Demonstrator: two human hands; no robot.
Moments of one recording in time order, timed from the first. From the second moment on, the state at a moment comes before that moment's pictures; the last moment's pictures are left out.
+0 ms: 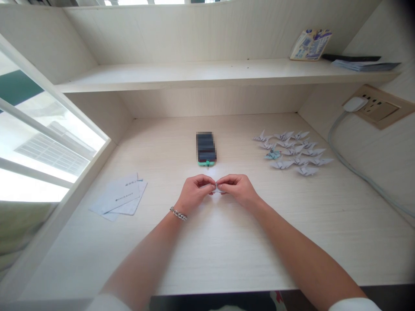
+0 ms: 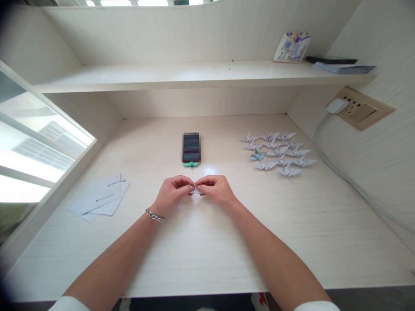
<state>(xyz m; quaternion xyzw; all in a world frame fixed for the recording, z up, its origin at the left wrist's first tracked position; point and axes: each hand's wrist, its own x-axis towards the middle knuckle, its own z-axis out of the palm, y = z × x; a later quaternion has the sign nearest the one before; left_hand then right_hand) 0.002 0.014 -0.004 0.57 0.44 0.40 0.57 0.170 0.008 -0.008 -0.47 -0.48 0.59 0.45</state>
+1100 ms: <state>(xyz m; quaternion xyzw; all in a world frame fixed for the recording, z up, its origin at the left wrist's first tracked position) 0.001 0.013 -0.006 0.63 0.46 0.37 0.50 0.172 0.011 -0.011 -0.48 -0.47 0.59 0.44</state>
